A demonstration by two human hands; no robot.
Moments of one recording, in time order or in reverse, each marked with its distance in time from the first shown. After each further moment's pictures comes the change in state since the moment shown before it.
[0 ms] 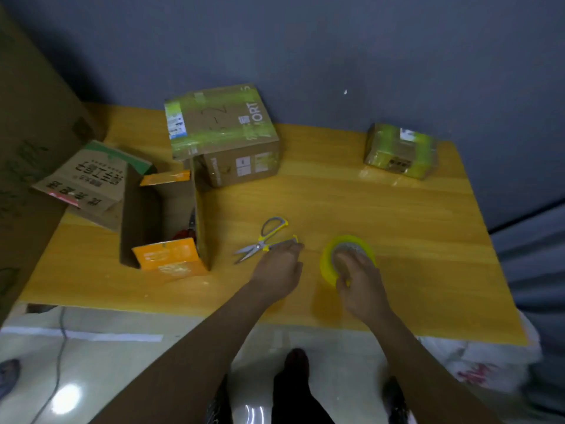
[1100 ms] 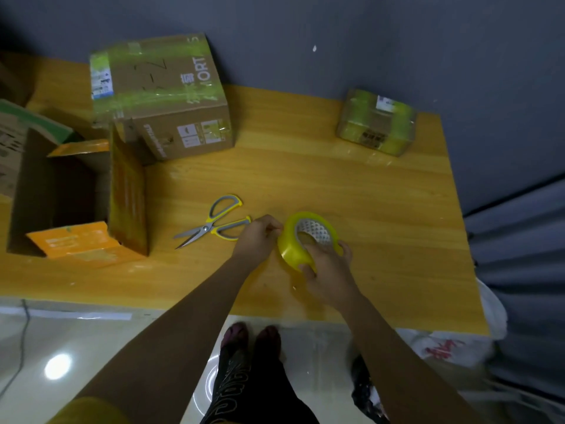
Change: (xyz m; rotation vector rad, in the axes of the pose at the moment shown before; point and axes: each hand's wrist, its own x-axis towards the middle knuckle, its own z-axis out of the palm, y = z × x) left_hand 0.089 0.023 0.074 -0.550 0.203 -0.221; right_hand 0.019 0.061 -0.009 -0.081 -0.249 -0.081
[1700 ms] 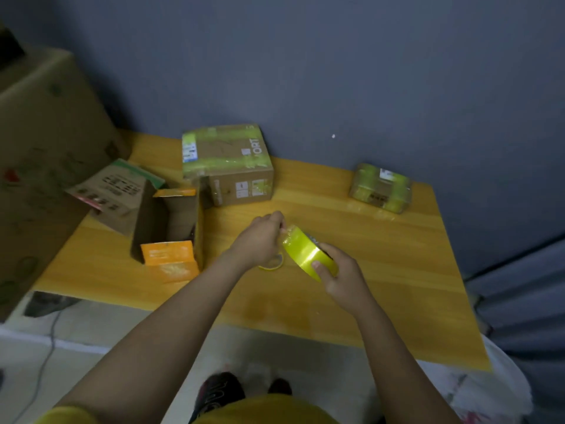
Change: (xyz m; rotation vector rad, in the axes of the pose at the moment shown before) left_hand -0.076 0.082 -0.144 0.363 -0.006 0.229; right_hand -0.052 -0.096 -0.084 0.514 0.240 -0.080
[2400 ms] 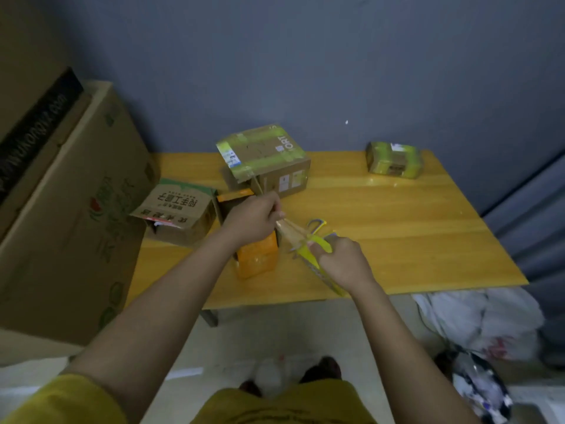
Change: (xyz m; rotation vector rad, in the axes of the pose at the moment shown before) left_hand -0.086 -0.120 -0.152 0.133 -0.053 0.199; right_hand -0.026 -0.165 0.155 -0.134 0.155 0.360
